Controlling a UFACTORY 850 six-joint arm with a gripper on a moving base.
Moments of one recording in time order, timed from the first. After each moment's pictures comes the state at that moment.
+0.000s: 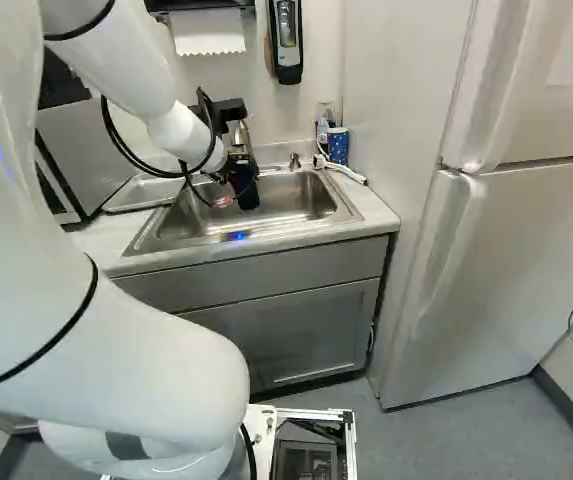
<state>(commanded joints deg) 8.8 9.9 -39.5 49.3 8.3 -50.8</state>
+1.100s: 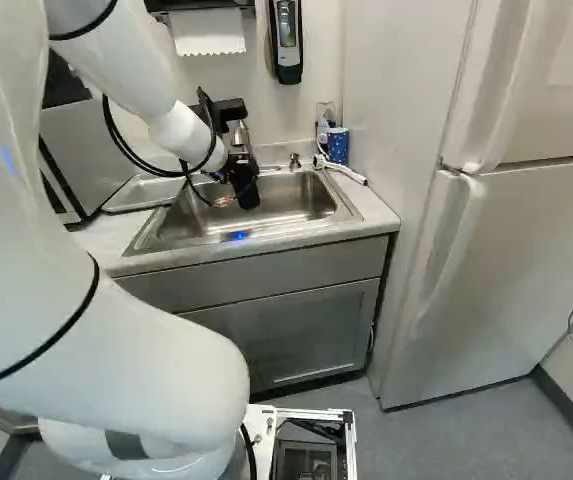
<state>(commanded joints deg) 8.7 9.3 -40.1 49.3 8.3 -50.8</state>
